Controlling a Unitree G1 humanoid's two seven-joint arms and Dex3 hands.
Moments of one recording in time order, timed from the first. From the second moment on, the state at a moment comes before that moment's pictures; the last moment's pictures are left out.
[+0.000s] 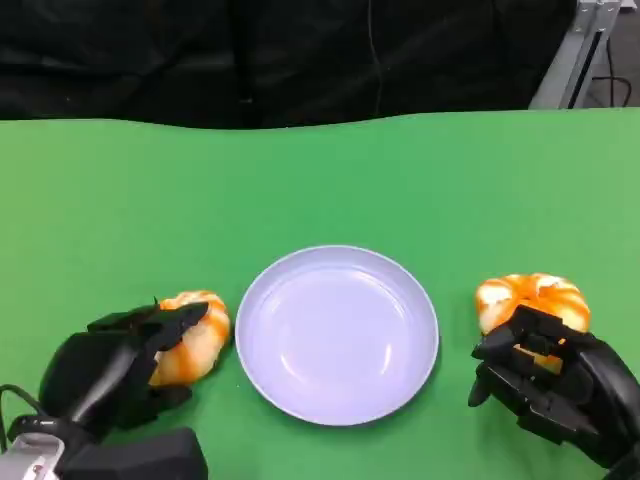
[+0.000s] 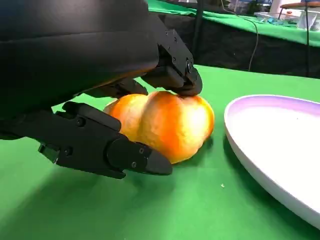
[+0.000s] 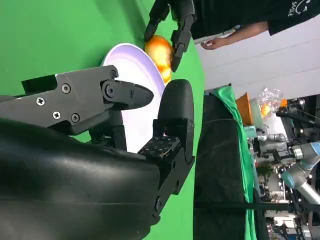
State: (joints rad) left arm -0.22 0.38 -0.30 0.65 0.74 -0.45 0.41; right arm -0.11 -0.03 -0.11 0.55 0.36 -0.39 0.74
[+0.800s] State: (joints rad) left arm -0.22 0.40 -0.32 0.64 0.71 -0.46 0.45; right arm -0.11 -0.03 -0.11 0.55 0.36 -0.39 0.75
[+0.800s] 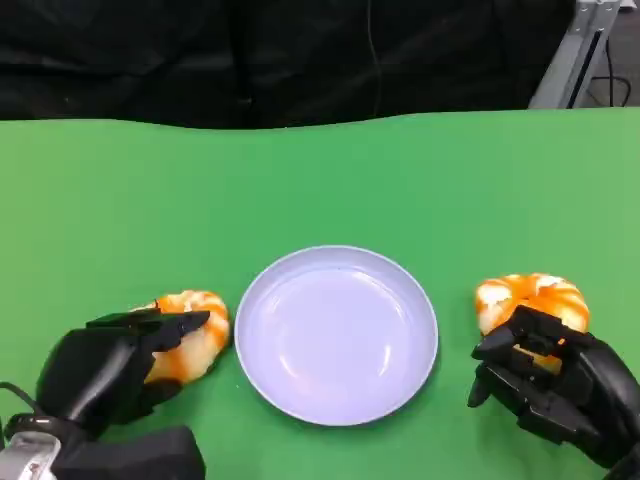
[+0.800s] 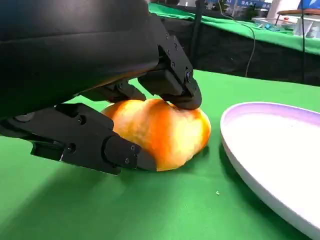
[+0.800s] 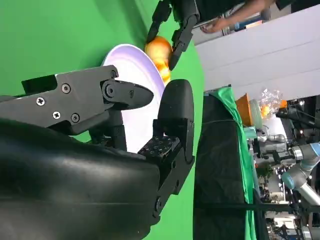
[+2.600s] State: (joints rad) left arm -0.11 0.38 -0.28 0.30 0.79 -0.44 0.77; right arm -0.11 -0.03 -0.11 0.56 0.36 -0.39 0.74
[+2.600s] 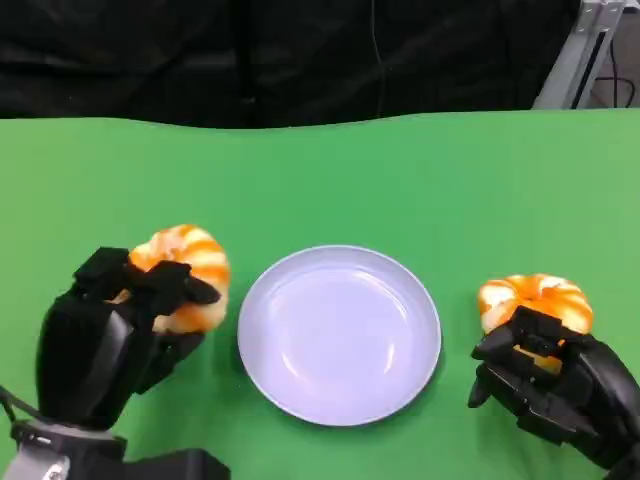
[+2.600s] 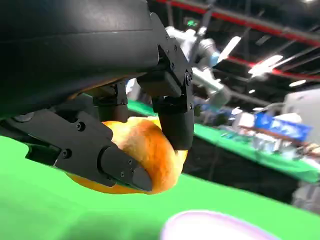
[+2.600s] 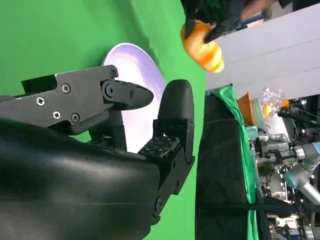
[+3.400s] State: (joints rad) left arm -0.18 0.30 -0.38 0.21 0.85 -0.46 0.62; right arm -0.11 -0.03 -0.11 0.58 0.36 -0.40 0.74
